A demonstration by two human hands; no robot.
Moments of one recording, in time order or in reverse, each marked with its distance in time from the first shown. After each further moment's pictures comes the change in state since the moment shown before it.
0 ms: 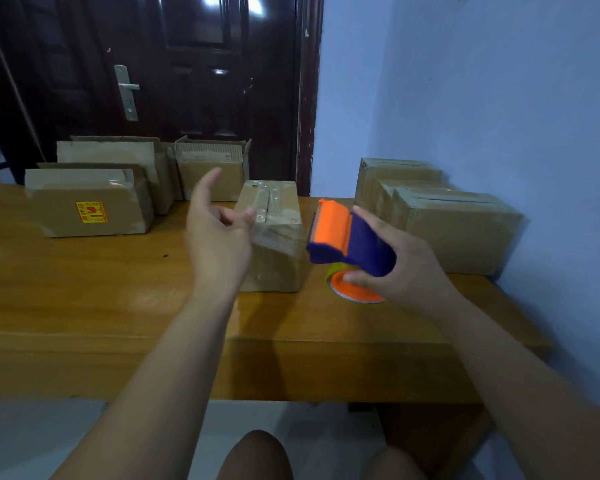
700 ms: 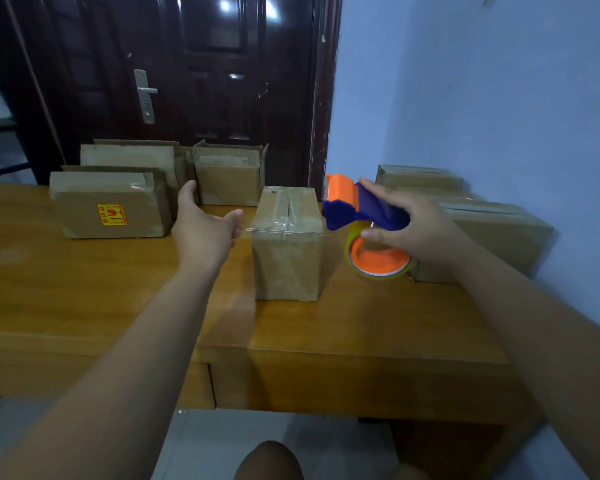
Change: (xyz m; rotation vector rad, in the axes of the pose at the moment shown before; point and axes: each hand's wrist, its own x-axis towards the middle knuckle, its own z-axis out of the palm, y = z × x) left_hand 0.063 -0.029 -0.024 0.115 0.063 -0.185; right_hand 0.072 0.018 -0.017 -0.066 -0.032 0.056
